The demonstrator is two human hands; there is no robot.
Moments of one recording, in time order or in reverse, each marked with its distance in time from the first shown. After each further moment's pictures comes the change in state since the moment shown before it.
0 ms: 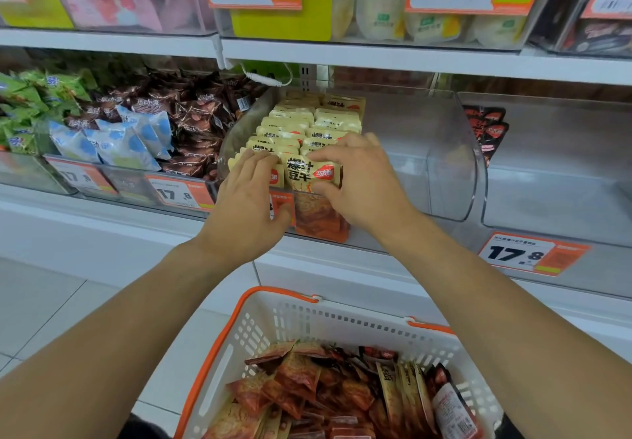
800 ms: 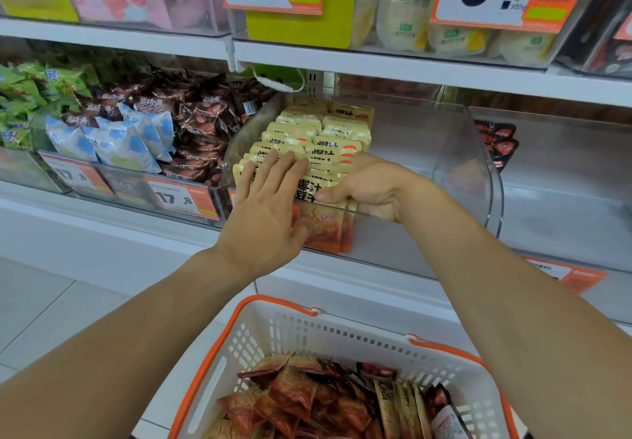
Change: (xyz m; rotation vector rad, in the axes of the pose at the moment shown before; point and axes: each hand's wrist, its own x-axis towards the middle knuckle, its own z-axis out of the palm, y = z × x) left_hand 0.008 -0.003 0.022 0.183 0.069 0.162; right_hand 0.044 0.018 0.010 0.937 -0.515 0.602
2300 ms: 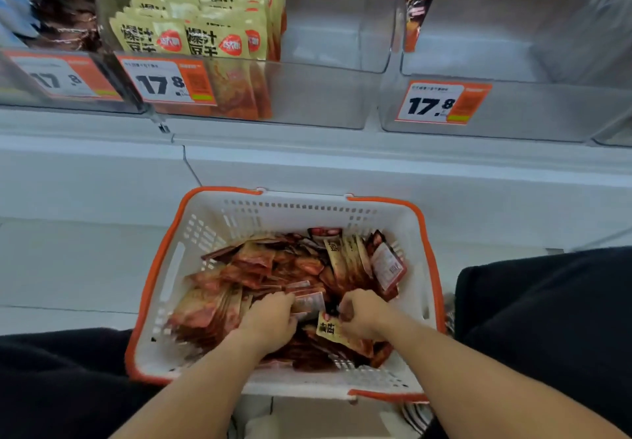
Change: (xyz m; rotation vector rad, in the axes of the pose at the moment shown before) left_hand -0.265 0.100 0.145 -0.208 -1.037 -0.172; right_hand -0.201 0.367 0.041 -0.774 -0.076 0.535
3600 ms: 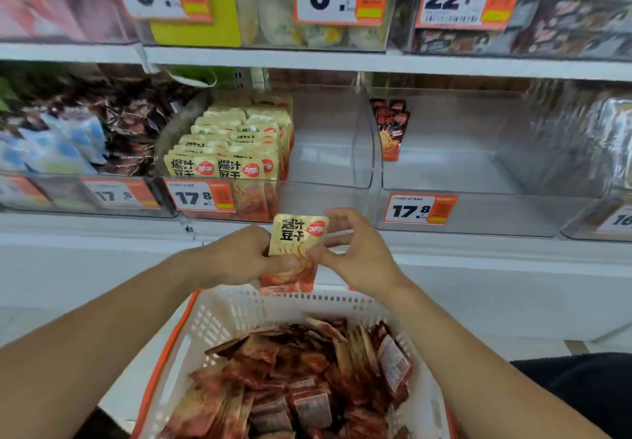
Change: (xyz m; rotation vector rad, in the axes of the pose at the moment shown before) left_hand -0.022 0.040 -0.271 -0.258 0.154 0.188; right_hand -0.078 -0.135 -0.198 0.663 0.655 -0.524
